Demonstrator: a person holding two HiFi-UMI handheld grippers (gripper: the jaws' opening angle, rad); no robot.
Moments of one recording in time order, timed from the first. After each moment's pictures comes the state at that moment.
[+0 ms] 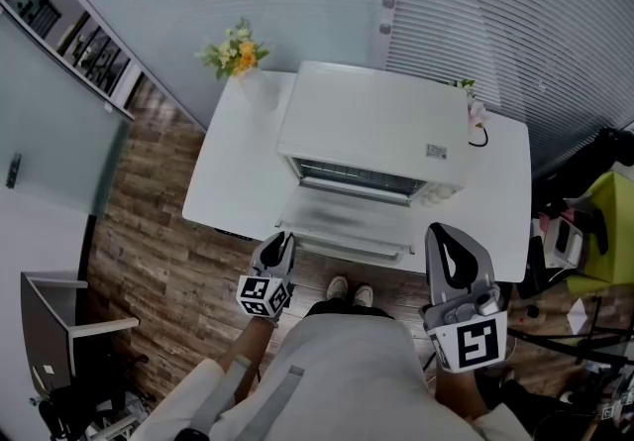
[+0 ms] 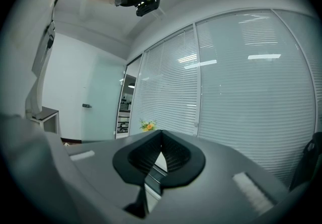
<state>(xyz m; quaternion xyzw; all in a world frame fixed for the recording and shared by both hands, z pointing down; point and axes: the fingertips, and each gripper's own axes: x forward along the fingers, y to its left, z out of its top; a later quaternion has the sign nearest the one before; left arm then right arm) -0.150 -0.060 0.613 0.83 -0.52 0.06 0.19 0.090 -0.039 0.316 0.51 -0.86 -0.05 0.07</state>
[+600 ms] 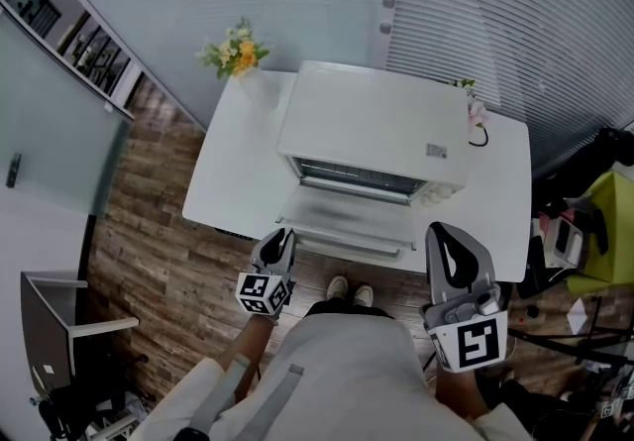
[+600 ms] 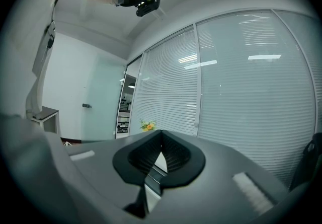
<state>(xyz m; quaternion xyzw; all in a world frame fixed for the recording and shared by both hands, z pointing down) -0.149 -0.067 0.605 0.83 -0.52 0.05 0.19 0.089 -0.039 0.315 0.51 -0.86 -0.05 0.07</state>
